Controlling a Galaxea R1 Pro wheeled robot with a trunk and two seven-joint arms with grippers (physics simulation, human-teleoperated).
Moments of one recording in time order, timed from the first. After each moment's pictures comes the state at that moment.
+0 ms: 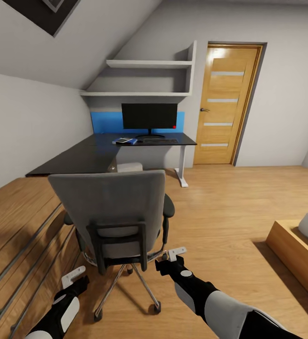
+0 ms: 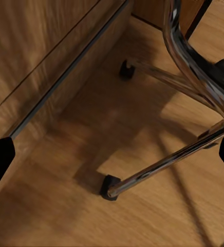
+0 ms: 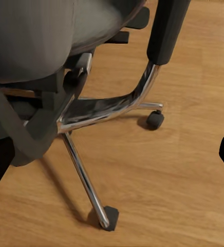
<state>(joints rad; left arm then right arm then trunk) -0.51 0.02 0.27 -0.44 0.22 -0.04 0.21 -0.76 0.17 0.84 -0.20 -0.65 -0.11 -0.09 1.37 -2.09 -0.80</state>
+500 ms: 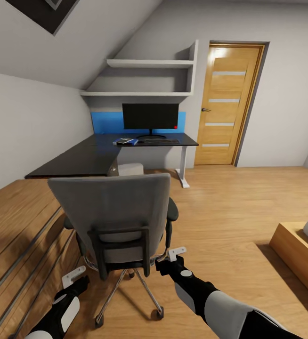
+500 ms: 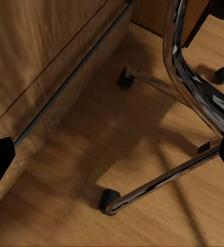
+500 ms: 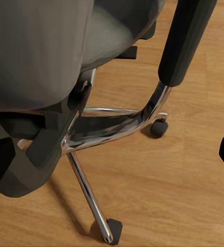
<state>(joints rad) -0.51 0.02 0.27 -0.45 0.22 -0.04 0.21 -0.76 0.17 0.84 -0.20 -0.65 -0.11 -0.09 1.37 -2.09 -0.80</state>
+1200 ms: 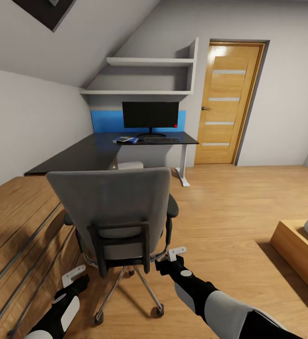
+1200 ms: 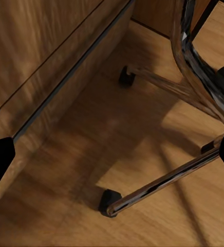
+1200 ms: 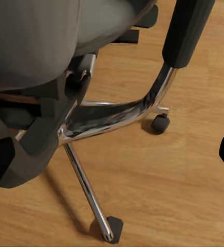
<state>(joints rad) -0.51 0.02 0.27 -0.45 0.22 -0.04 0.20 -0.76 0.17 0.84 -0.20 -0.65 -0.11 -0.09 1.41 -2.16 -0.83</state>
